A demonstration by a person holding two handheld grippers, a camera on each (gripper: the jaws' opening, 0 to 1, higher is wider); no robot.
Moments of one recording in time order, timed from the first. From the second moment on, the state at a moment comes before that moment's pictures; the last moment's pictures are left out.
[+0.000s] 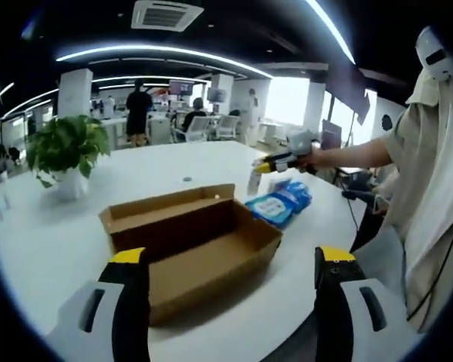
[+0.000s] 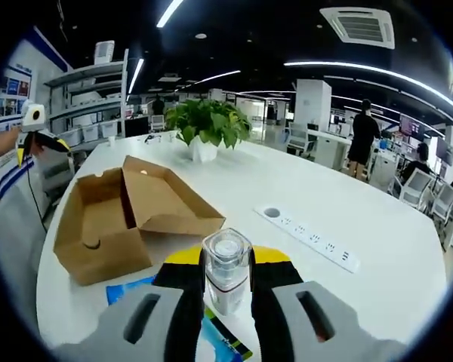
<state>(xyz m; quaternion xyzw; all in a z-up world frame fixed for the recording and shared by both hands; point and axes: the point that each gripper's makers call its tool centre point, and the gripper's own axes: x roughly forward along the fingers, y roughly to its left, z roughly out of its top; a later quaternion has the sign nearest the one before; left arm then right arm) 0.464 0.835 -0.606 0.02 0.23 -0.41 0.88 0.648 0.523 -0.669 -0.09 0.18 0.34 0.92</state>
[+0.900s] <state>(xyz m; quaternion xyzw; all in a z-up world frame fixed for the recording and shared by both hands) 0.458 0.840 -0.622 0.02 0.25 -0.40 0.88 0.652 0.506 -0.697 -0.10 0.20 0.30 0.93</state>
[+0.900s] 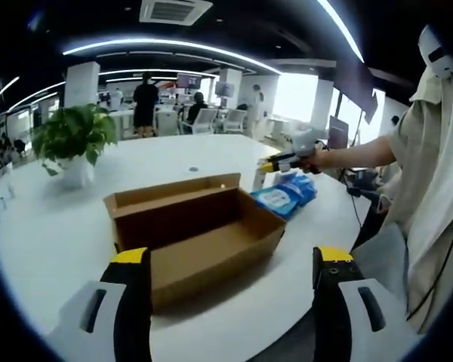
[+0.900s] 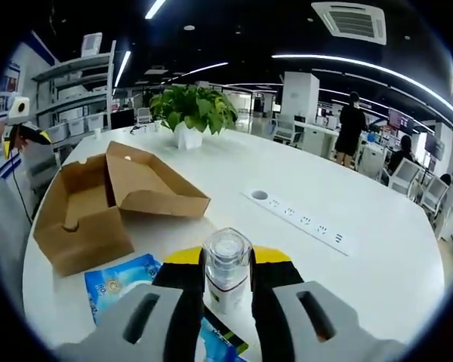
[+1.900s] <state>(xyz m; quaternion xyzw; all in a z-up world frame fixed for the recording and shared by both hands) 0.461 0.857 -0.635 0.03 0.26 -0.37 0.89 0.645 0.496 -0.696 -0.12 0.21 0.29 0.92</state>
